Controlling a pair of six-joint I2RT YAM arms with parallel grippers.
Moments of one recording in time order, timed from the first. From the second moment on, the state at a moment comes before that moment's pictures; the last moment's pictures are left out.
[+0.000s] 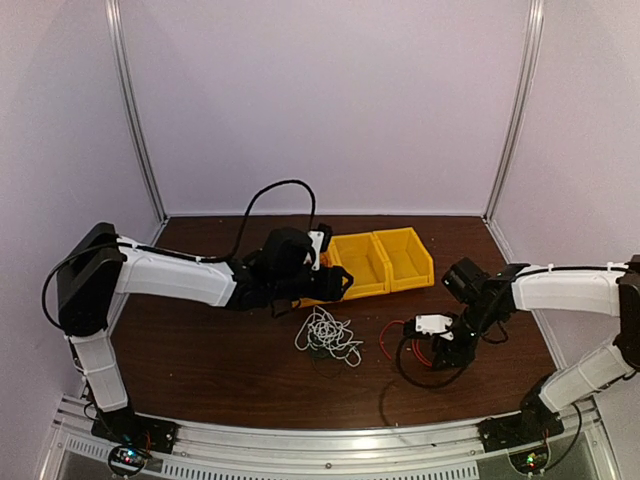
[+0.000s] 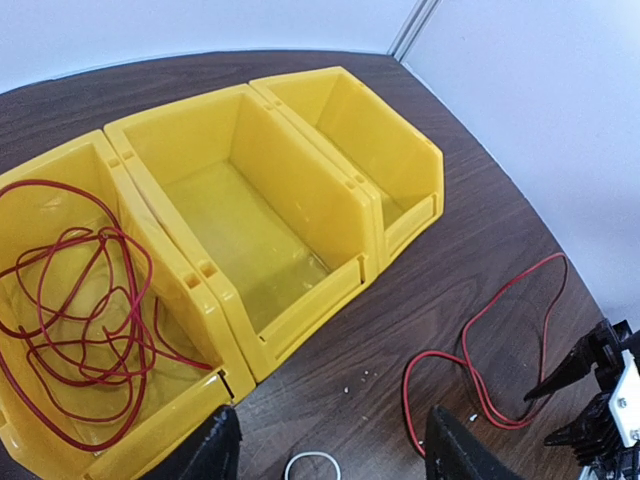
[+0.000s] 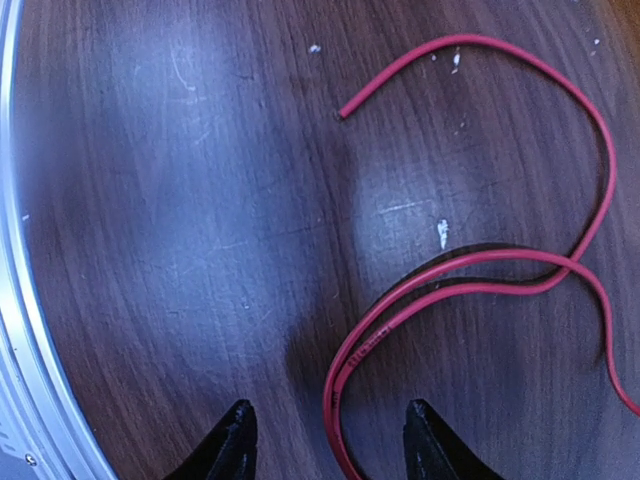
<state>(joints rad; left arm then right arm) -0.95 1.86 1.18 0.19 -0.07 -0.49 0.56 1.36 0.72 -0.70 -0.29 -0.73</state>
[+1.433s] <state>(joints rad) -1.00 1.87 1.14 0.47 0.25 -0.44 0.58 1.18 0.87 -0.70 -0.37 -0.64</state>
